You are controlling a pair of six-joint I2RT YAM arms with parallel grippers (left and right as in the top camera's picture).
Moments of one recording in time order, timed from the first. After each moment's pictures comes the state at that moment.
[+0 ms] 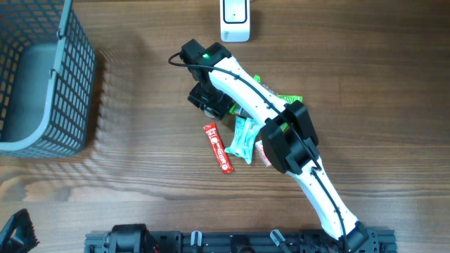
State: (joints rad) left arm 0.02 0.23 1.18 -0.18 0.43 -0.32; right arm 0.69 2.56 2.32 -1.34 -0.15 1.24
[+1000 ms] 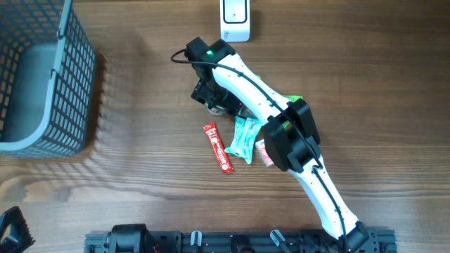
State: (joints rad) left arm 0.02 0.23 1.18 -0.19 0.38 -0.32; right arm 0.67 2.56 2.33 -1.37 -0.05 1.13
